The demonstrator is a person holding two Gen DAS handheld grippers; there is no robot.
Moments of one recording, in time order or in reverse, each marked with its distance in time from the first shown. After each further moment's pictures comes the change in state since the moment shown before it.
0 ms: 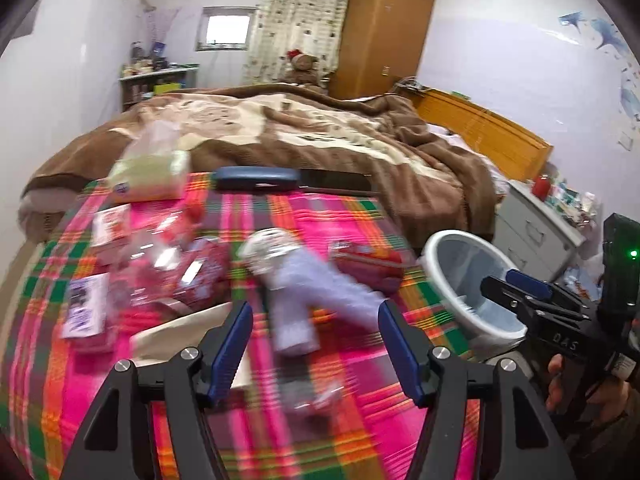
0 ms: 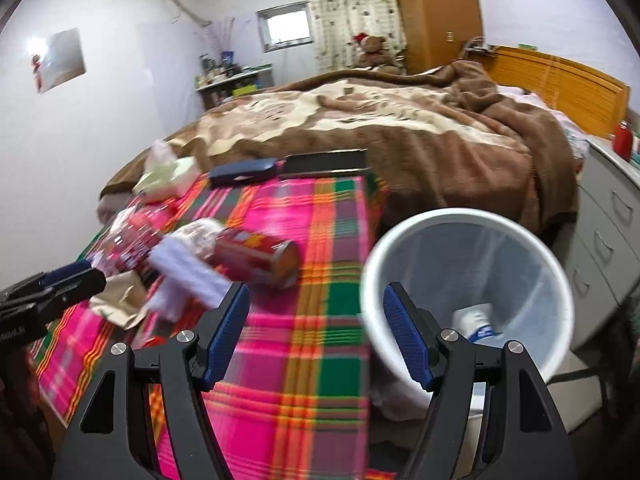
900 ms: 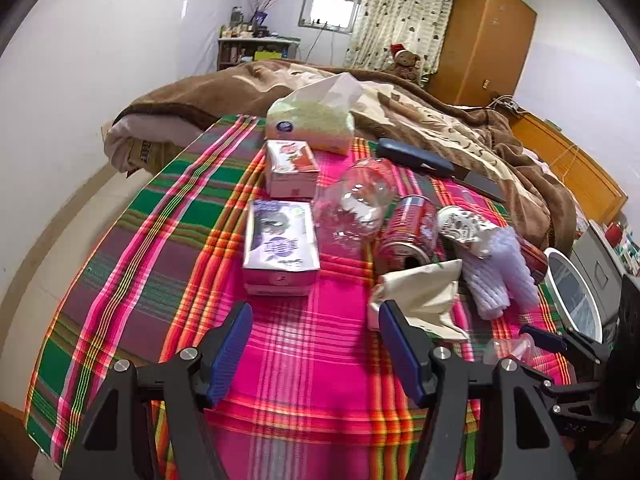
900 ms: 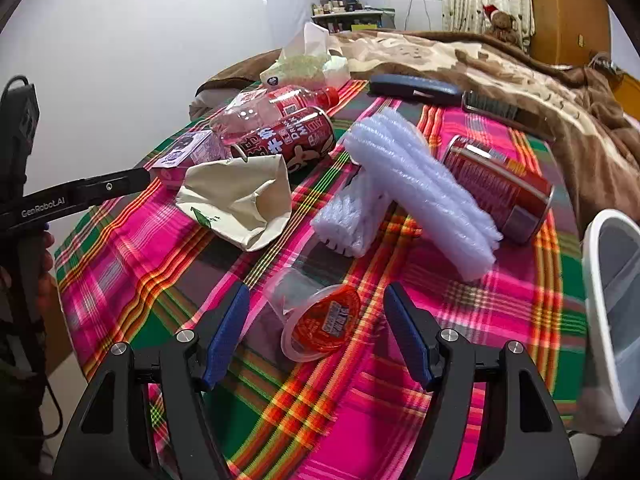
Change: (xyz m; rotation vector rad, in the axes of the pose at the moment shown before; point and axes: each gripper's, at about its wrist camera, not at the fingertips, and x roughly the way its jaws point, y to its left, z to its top) left arm -0.016 0.151 -0.046 -0.228 0.048 0.206; right arm 0.053 0.123 -0.046 -0.259 0.206 0.271
